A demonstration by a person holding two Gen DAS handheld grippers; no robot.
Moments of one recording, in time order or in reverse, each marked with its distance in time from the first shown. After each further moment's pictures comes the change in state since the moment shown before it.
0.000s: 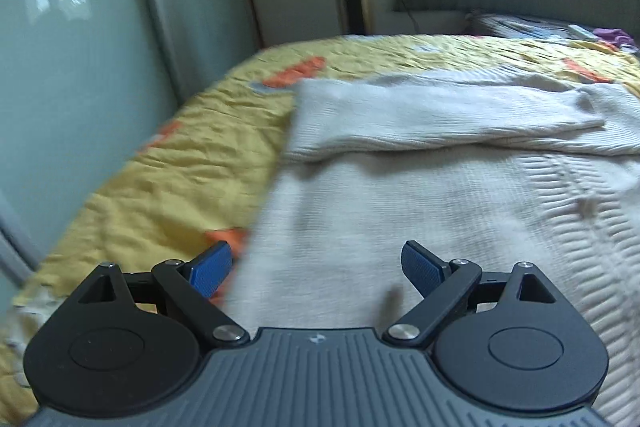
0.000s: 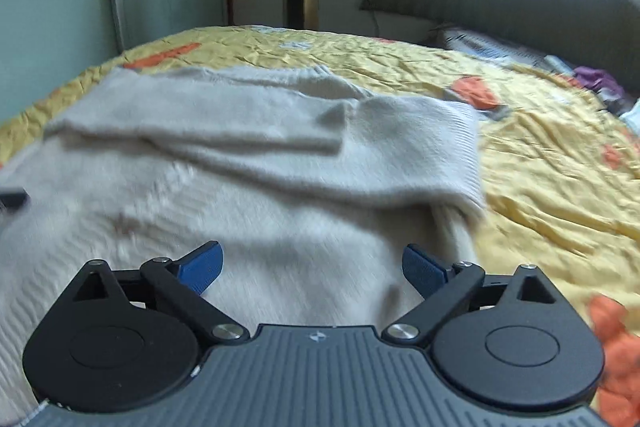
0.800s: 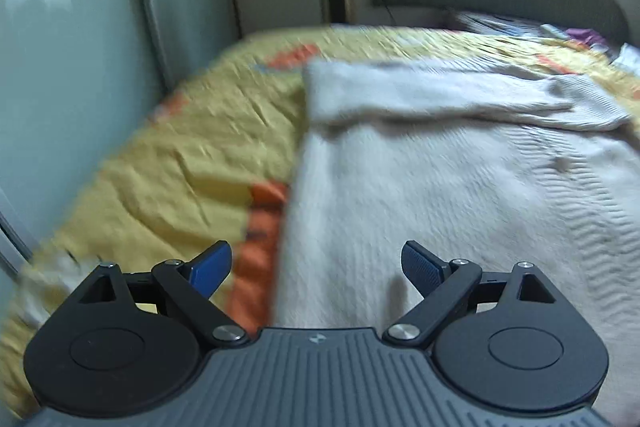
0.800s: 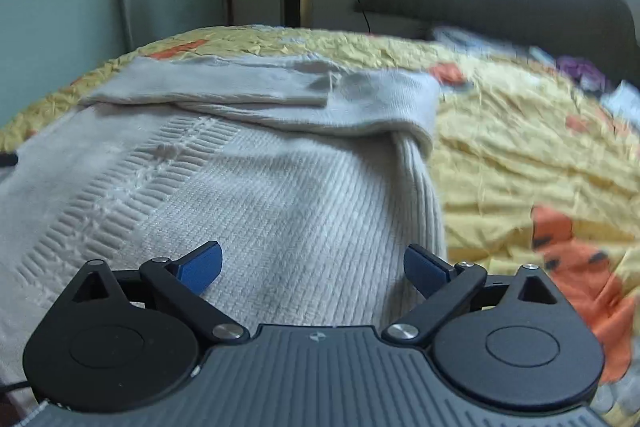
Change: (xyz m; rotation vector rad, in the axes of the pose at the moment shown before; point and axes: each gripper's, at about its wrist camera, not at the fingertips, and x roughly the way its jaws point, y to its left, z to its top) left arm -0.027 0.053 -0.027 -0.031 0.068 -0.183; right arm -0.066 -0.011 -0.052 0.062 0.009 0.049
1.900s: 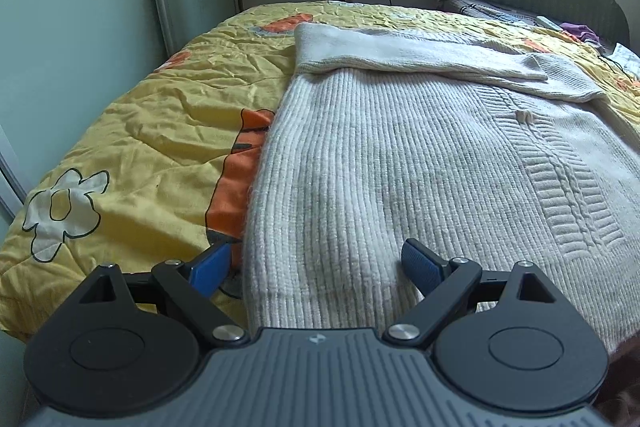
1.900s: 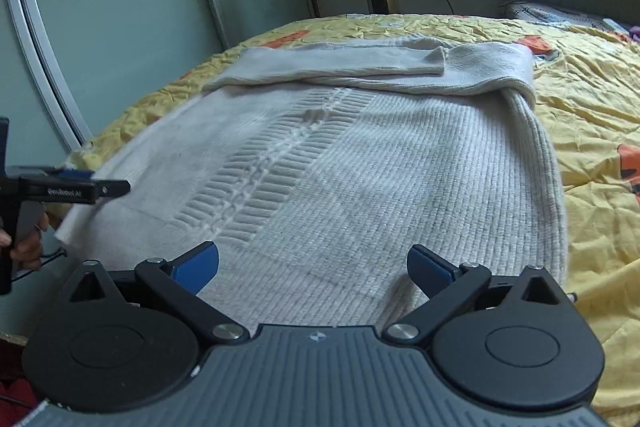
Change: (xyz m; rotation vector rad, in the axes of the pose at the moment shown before) left arm -0.036 -0.017 -0.043 -0.019 0.036 0.015; right arm -0.051 0.041 -0.036 0.023 0.016 0.292
